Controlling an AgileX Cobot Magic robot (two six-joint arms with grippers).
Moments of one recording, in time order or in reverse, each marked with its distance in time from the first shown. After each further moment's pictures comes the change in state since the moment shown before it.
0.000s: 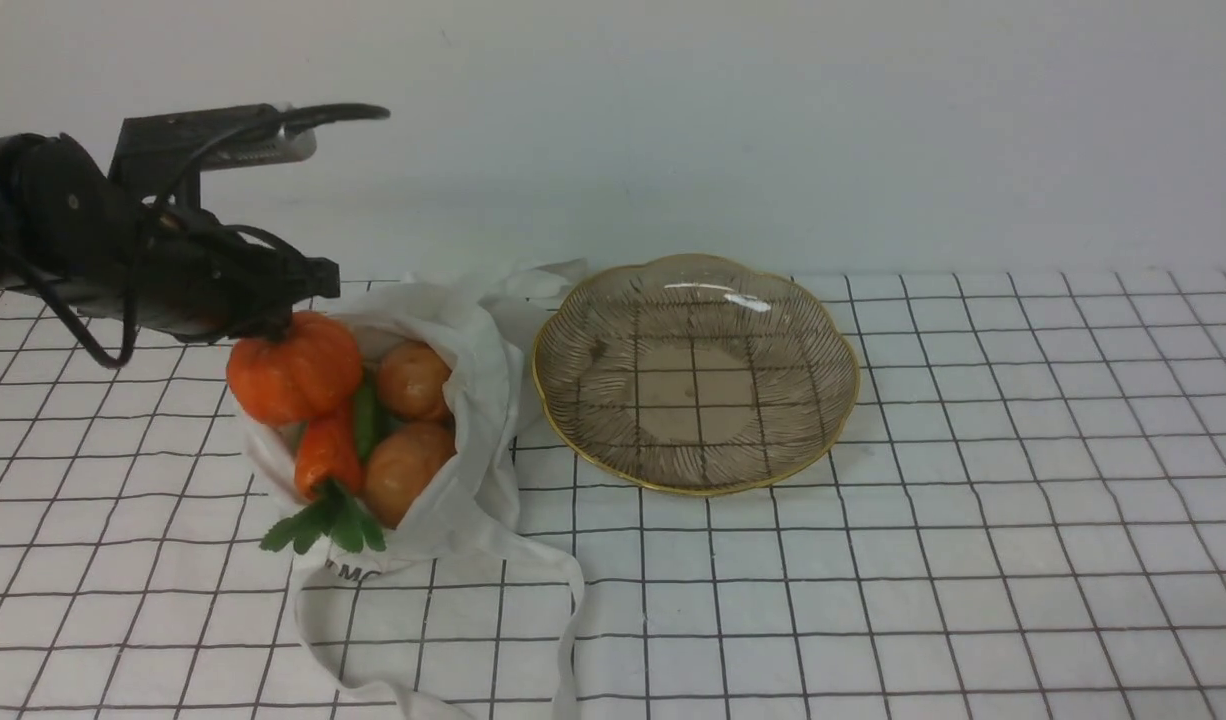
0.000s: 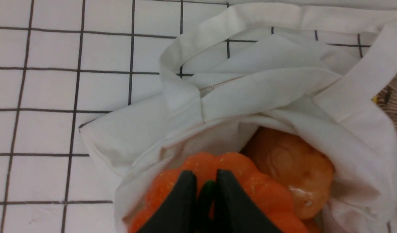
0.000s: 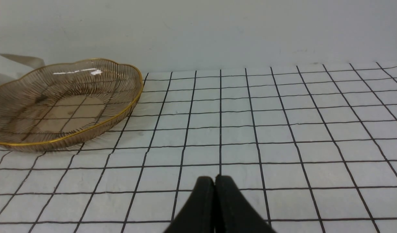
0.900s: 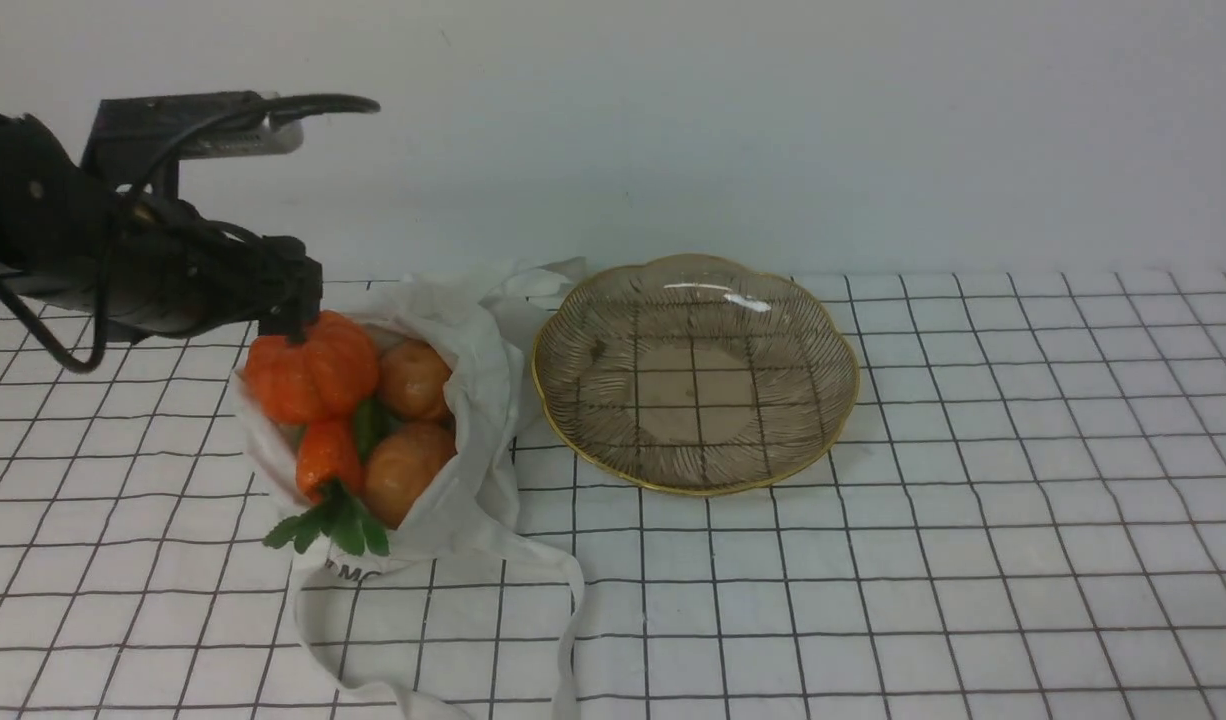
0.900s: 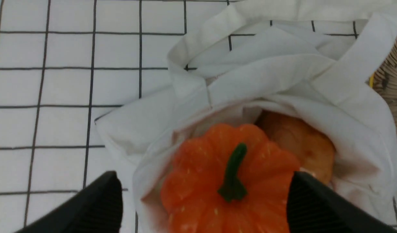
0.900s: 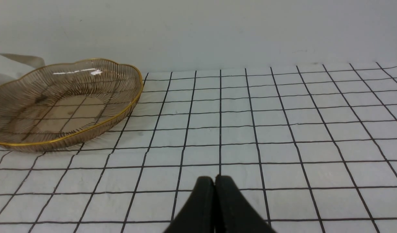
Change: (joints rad) right arm 0.000 0.000 0.000 0.000 0.000 0.000; left arm 0.001 -0.006 0.035 0.035 -0.022 -0.007
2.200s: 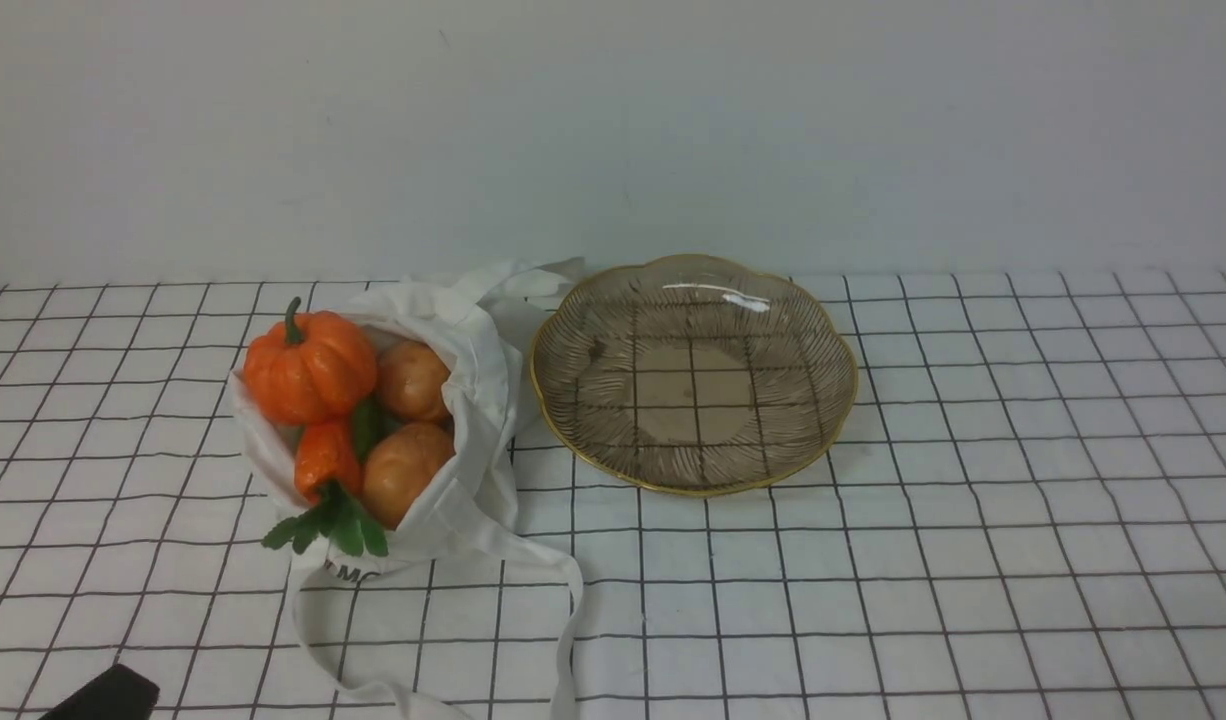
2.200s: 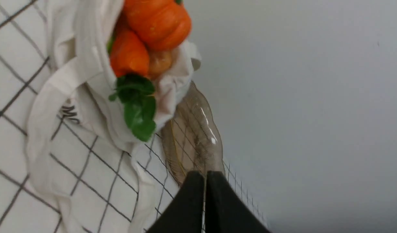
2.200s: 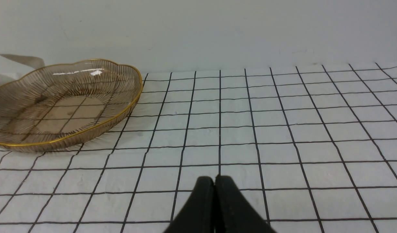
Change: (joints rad) right arm 0.000 0.000 0.000 0.000 -0.001 0.000; left arm 0.004 -1.645 1.112 -0.687 -0.079 -0.320
